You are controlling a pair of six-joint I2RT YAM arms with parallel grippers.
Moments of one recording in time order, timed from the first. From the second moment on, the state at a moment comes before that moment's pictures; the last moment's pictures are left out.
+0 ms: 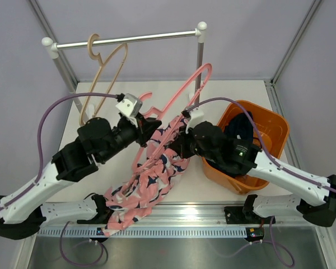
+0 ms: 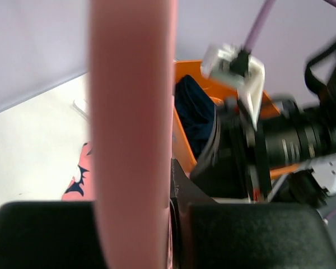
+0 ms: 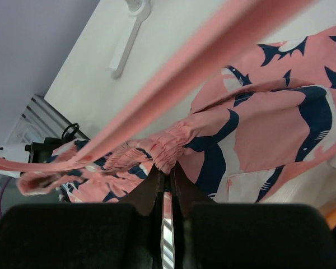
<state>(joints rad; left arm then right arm) -1.04 0.91 1.30 -0.45 -0.20 -0.17 1.04 1.13 1.21 -0.52 0.19 0.56</state>
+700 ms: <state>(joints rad) -1.05 0.84 1.41 -0.61 -0.63 -0.19 1.11 0.79 1.64 -0.27 1.01 -0.04</state>
